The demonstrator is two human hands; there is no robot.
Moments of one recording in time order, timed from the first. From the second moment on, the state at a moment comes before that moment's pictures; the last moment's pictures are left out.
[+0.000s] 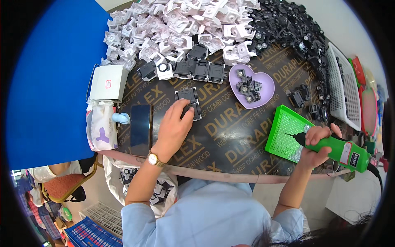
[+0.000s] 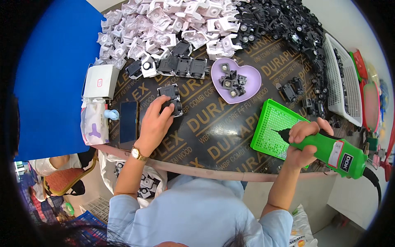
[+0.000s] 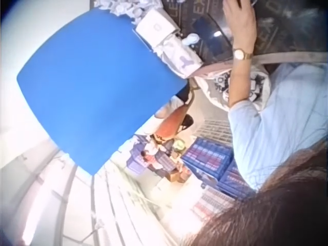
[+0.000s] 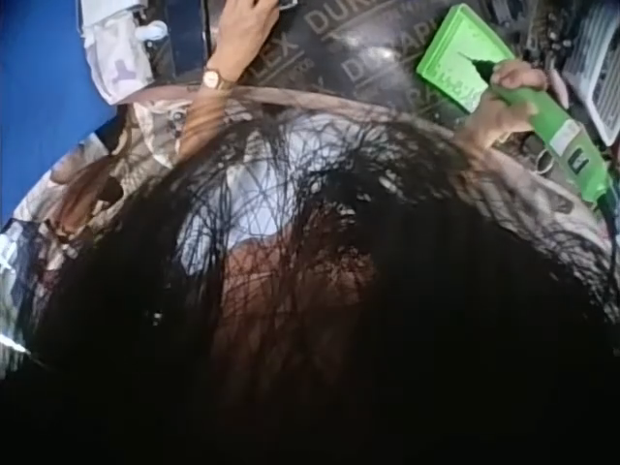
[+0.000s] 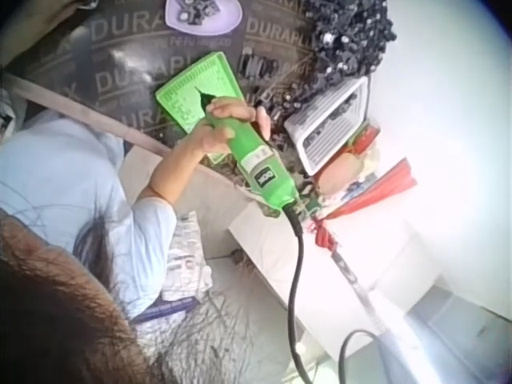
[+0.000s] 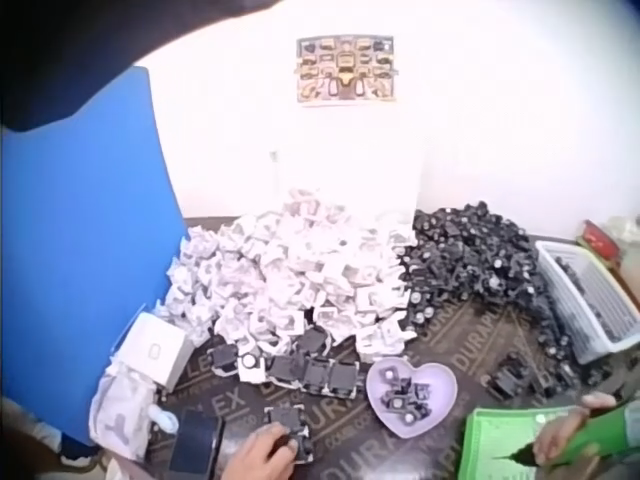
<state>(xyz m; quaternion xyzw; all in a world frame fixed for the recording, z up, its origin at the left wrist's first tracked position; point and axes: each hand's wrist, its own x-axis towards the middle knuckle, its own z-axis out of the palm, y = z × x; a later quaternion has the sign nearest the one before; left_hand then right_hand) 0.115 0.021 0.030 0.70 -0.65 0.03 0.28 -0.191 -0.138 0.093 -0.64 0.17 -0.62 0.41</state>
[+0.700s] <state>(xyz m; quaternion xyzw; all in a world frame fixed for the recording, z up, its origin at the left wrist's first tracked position) 0.043 0.019 0.023 0.67 -0.60 -0.14 0.42 -0.202 -0.126 0.088 -0.65 0.15 -0.61 0.43</state>
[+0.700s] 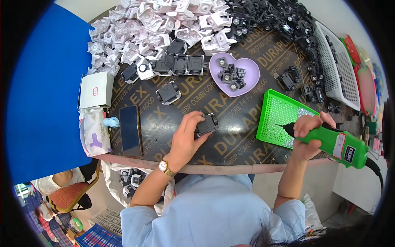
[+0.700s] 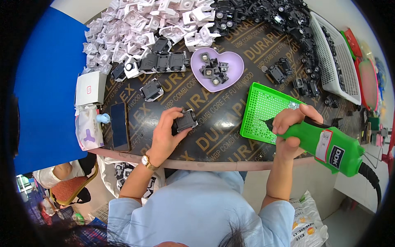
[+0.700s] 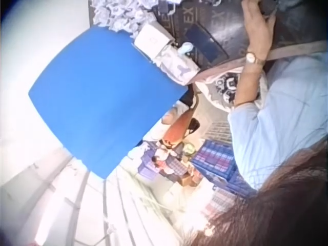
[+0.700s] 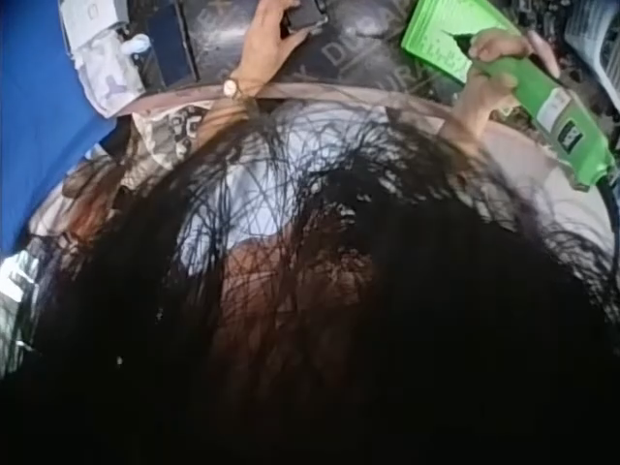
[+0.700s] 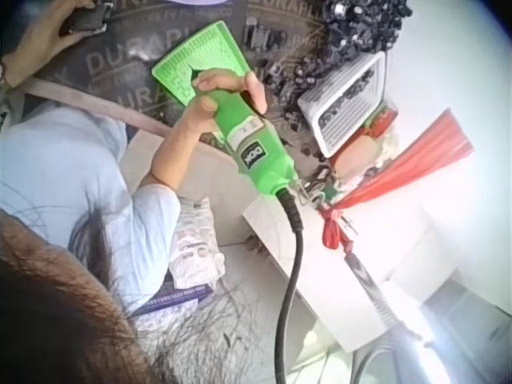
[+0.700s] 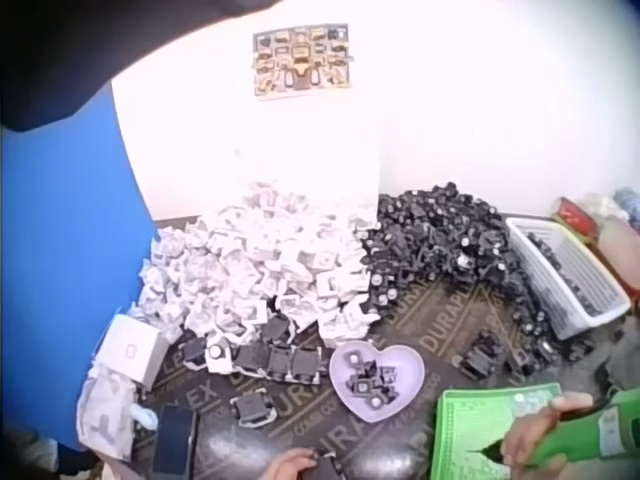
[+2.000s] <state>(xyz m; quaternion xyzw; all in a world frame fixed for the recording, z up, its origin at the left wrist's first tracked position) -0.002 -0.024 0.014 0.59 -0.70 -0.15 0.37 -0.122 -0.134 0.091 -0.63 0.10 -0.51 0.57</state>
